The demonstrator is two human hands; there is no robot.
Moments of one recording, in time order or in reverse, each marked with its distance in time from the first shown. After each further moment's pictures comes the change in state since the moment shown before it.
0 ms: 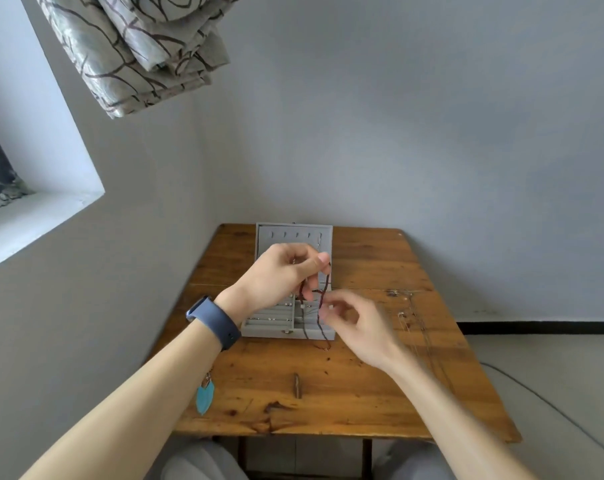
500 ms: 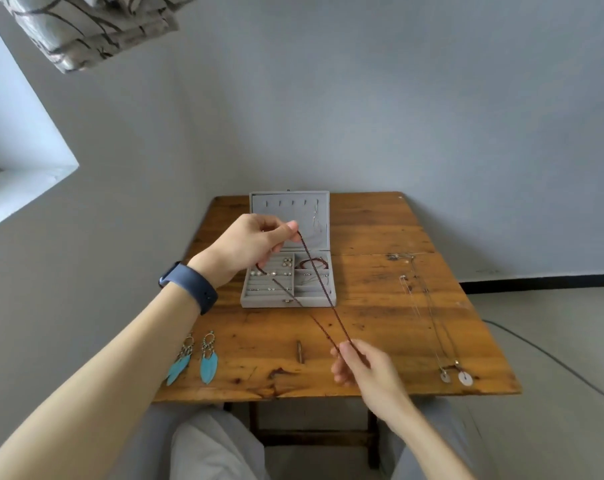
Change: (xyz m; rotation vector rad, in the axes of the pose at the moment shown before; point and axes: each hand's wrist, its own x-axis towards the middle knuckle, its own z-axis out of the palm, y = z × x) left_hand 0.005 -0.024 -0.024 0.077 0.080 -0.160; right_hand -0.102 0.055 0.051 0.423 -0.012 0.394
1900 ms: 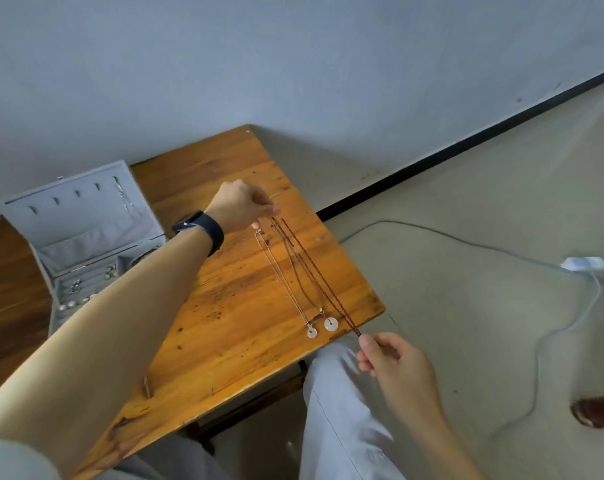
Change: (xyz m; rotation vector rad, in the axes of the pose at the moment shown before) left_hand 0.182 0.001 0.268 0.570 -0.372 0.056; right_hand -0.096 0.084 -0.157 0.001 0.714 0.279
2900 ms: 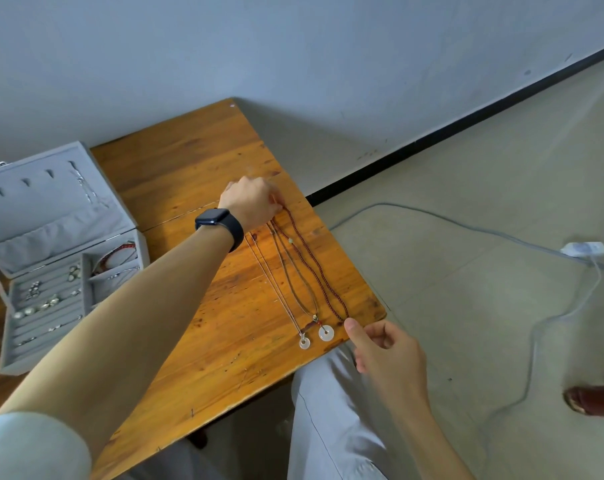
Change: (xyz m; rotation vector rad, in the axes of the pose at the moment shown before) left_hand 0.047 -0.002 0.057 0.330 0.046 0.067; right_hand 0.032 -0.010 0.018 -0.050 0.119 0.151
